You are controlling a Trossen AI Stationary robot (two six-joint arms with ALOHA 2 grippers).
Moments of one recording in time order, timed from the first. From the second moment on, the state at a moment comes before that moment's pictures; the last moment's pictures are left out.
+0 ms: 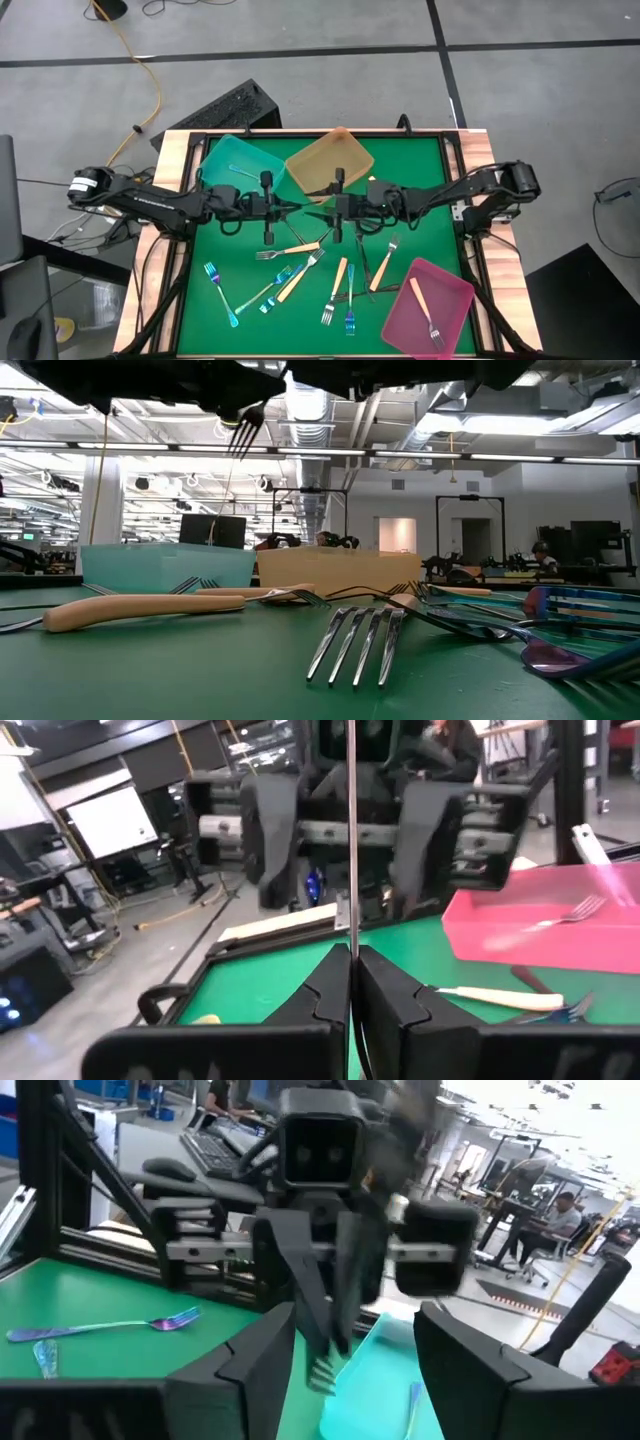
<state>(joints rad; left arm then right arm) -0.04 1.17 0.51 0.64 -0.13 0.28 0.06 1.59 0.97 0.62 0.13 -0.32</state>
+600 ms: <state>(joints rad) 0.00 1.24 0.51 0.72 -0.07 0.27 0.06 1.59 0.98 0.61 0.13 -0.32</state>
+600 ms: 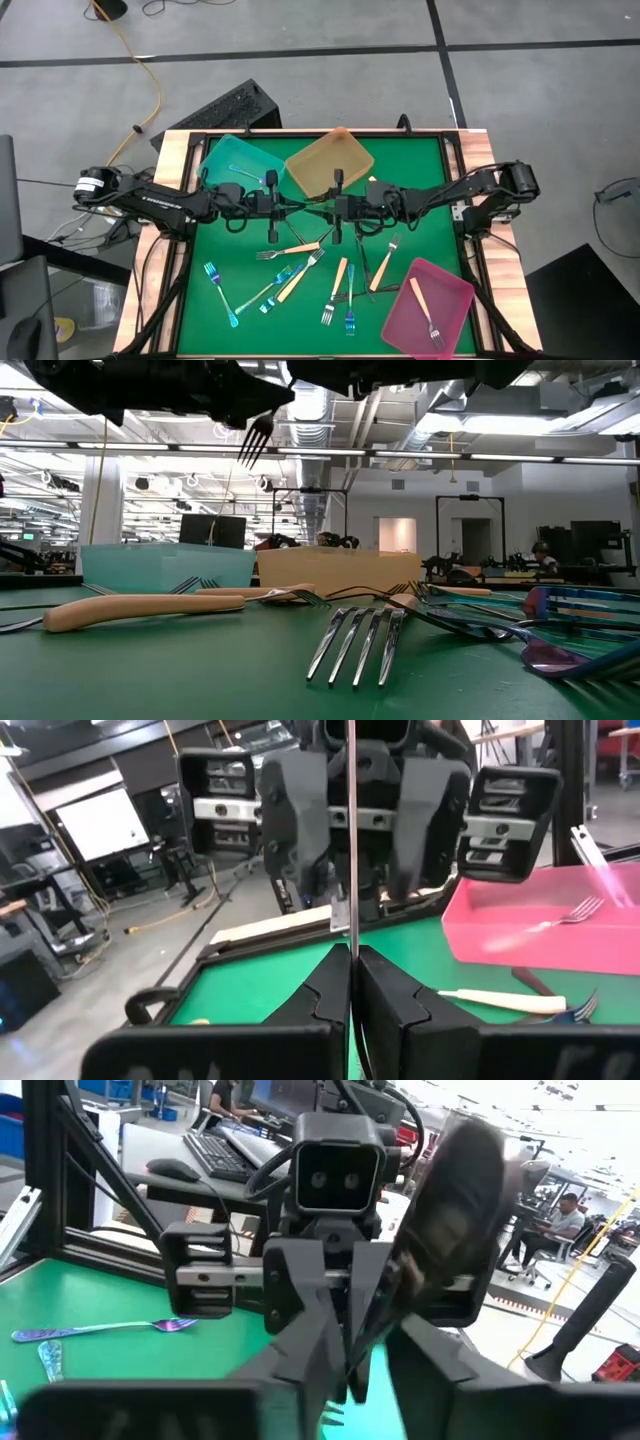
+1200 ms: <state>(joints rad) 0.00 1.24 0.51 0.67 -0.20 0.17 0.06 1.59 0.98 0.56 0.19 -0.29</state>
